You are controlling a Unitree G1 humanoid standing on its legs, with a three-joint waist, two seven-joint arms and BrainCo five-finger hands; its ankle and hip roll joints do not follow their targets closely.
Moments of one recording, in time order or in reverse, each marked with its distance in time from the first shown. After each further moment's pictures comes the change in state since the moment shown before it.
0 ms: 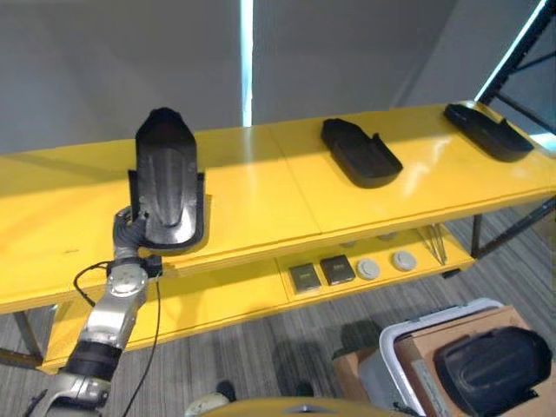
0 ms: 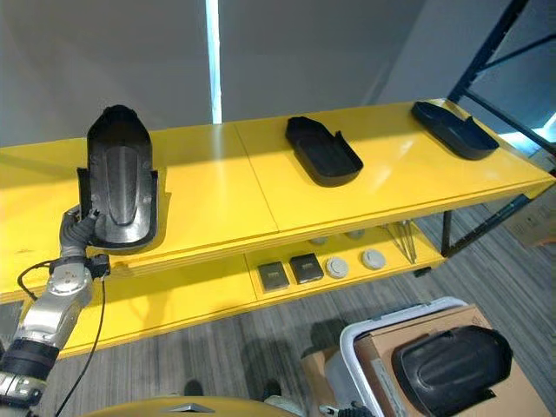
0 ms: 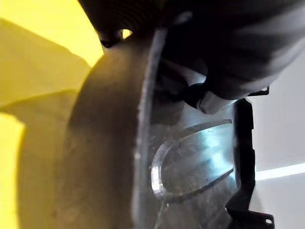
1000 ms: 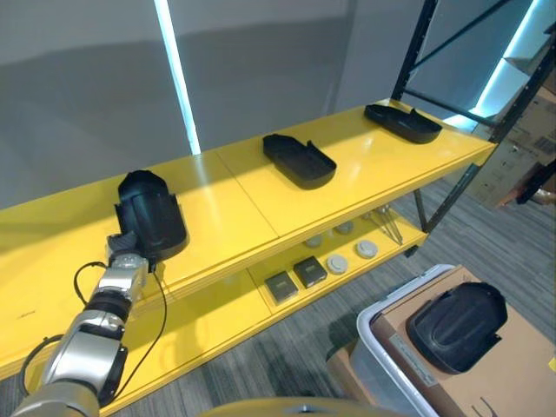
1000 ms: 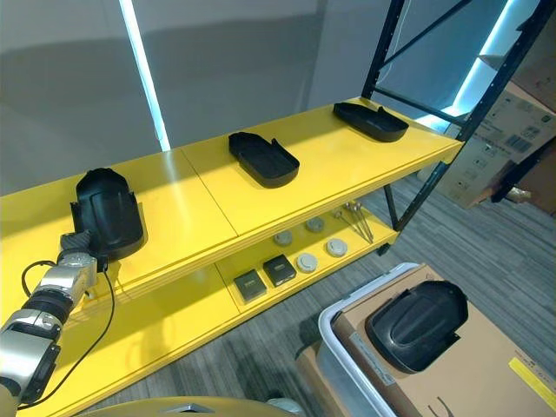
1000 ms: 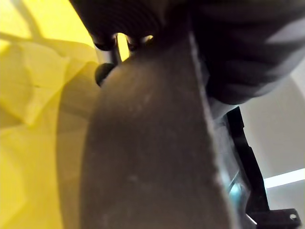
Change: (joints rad) left arm -0.293 -0.006 -0.073 0.567 -0.076 0.153 0.072; right arm 0.027 -0.010 0.101 0.001 -0.079 -0.001 0.041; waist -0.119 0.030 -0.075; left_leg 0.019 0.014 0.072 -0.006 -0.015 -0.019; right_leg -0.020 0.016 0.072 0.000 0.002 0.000
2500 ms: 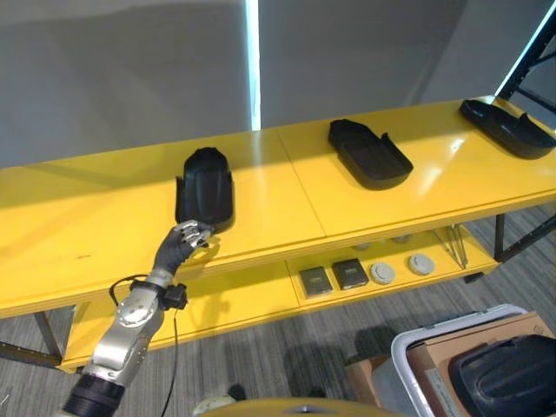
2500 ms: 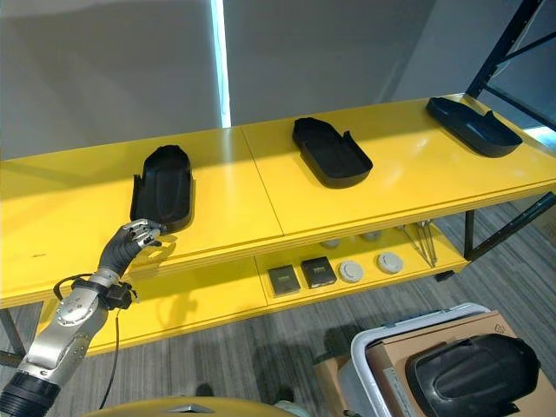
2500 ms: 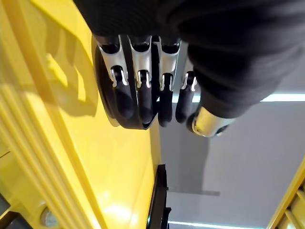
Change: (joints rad) left arm 0.561 -0.008 -0.002 -0.921 -0.112 -0.328 -0.490; right arm 0.021 0.001 -0.030 -0.078 0.013 0.008 -0.002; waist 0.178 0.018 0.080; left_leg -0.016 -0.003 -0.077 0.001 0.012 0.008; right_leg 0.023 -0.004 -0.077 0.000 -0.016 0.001
